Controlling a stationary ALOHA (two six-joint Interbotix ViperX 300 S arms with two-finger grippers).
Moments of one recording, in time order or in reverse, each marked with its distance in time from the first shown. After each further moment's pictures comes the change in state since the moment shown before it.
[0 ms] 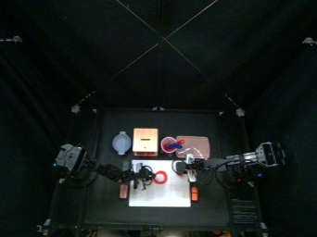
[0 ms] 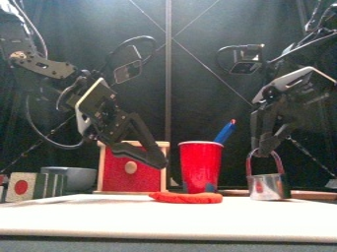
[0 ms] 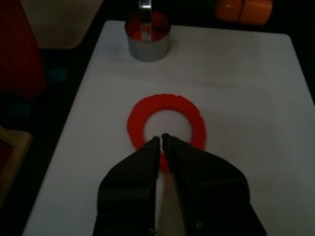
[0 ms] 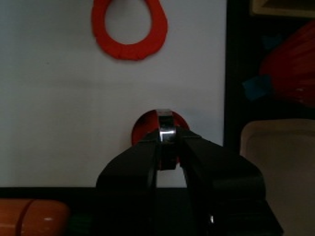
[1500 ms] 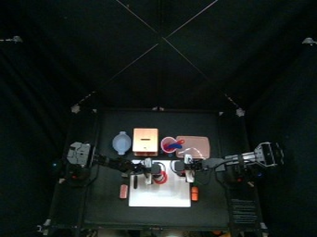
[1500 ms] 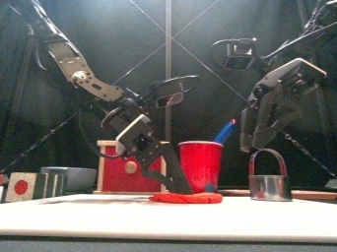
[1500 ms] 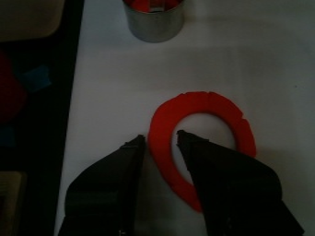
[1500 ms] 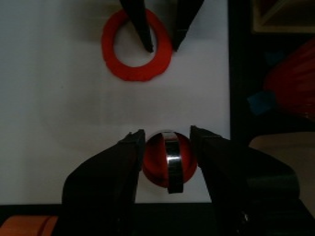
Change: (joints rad) left arm 0.170 0.132 -0.215 0.176 0.382 0.060; right arm 0.005 0.000 -0.028 0.043 -0.040 -0.002
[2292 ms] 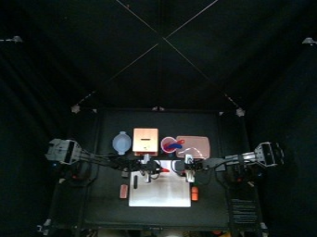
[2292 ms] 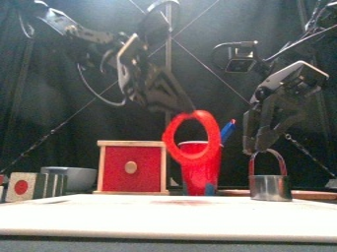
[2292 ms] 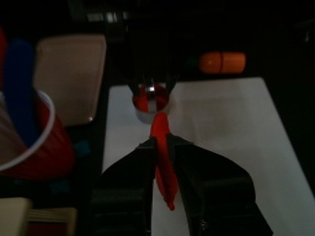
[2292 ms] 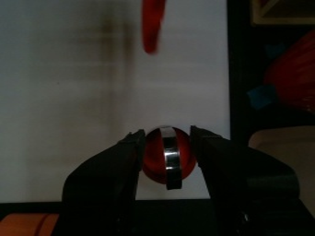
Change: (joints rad) left arm 0.017 -0.471 0.094 0.143 -0.034 0.015; right arm -0.026 0.000 0.014 0.005 0.000 -0.002
